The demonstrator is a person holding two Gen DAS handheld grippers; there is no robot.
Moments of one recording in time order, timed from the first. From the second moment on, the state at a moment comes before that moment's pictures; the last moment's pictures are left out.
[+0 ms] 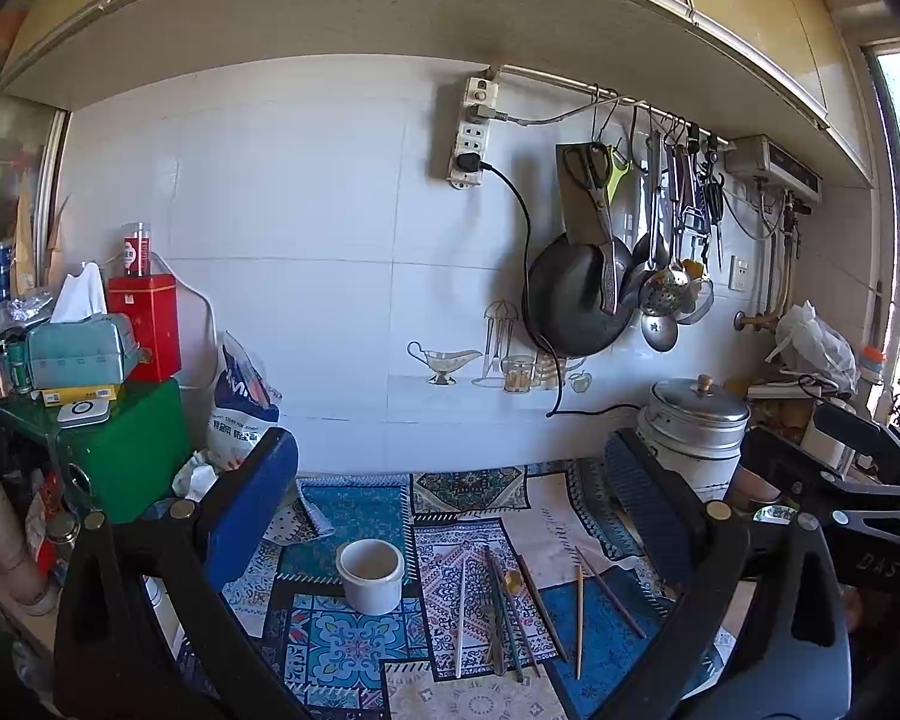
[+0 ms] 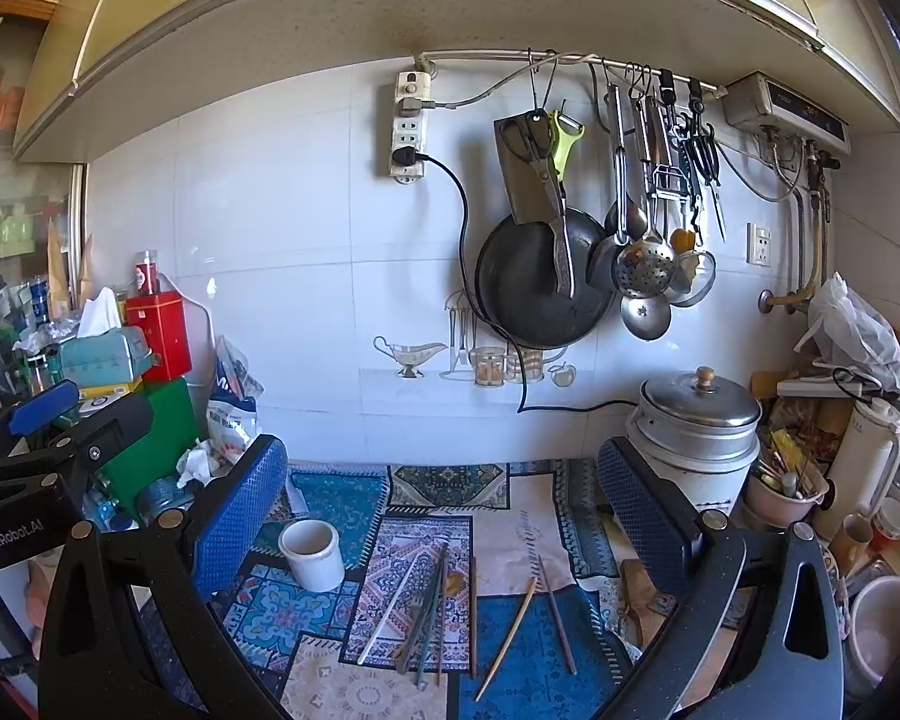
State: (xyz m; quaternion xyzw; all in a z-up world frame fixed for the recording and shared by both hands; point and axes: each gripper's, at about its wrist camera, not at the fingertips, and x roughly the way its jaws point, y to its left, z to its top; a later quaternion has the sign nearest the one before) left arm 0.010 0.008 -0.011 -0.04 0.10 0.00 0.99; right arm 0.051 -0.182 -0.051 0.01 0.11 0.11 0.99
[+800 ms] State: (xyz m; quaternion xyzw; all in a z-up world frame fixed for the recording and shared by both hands) left arm 0.012 0.011 -0.012 -0.04 0.11 0.01 0.99; right arm 0.051 -0.181 -0.052 0.00 0.11 0.10 0.99
